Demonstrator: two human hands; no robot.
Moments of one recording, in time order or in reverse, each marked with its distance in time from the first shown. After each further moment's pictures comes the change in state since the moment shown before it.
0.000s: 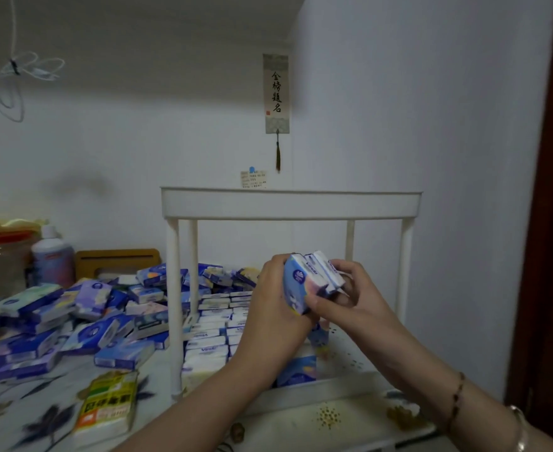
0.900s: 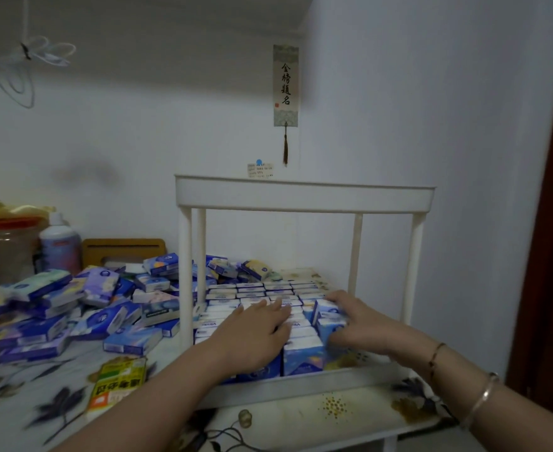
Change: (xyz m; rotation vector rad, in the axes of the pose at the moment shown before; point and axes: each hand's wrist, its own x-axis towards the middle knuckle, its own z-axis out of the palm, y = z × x) left_hand -0.003 -0.045 -0.043 0.840 -0.807 -0.183; right_hand 0.029 0.029 -0.024 -0.868 -0.325 0.330
